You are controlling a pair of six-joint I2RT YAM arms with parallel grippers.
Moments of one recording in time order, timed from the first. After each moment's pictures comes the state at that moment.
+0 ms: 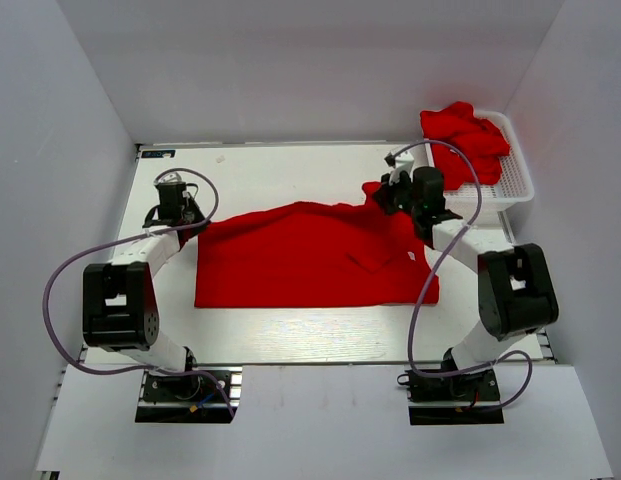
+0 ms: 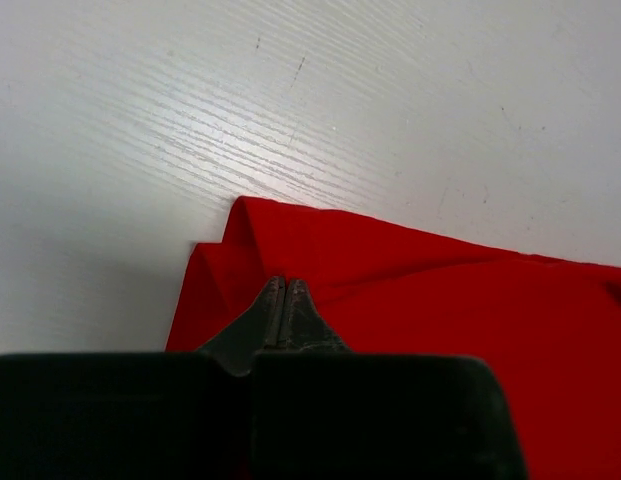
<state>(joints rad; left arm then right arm) 0.02 1.55 0.91 -0.09 -0.05 -0.47 0.27 1.64 0.96 0.31 -0.33 -0.06</state>
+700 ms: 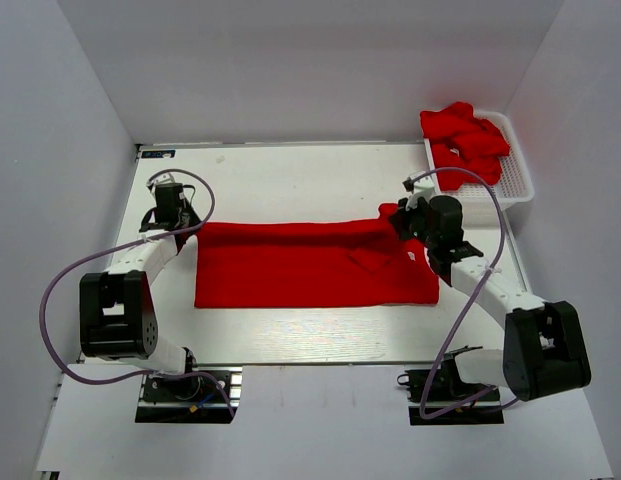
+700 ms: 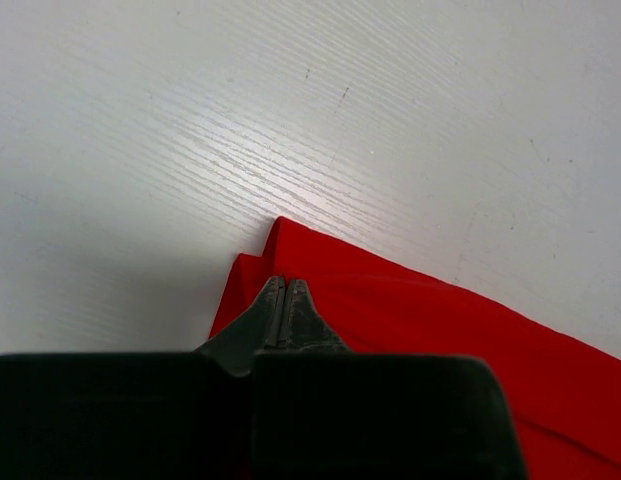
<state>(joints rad) 0.03 1.49 0.88 -0.10 -0.14 -0.46 0.27 1.29 0.67 0.24 -0.22 -0.02</state>
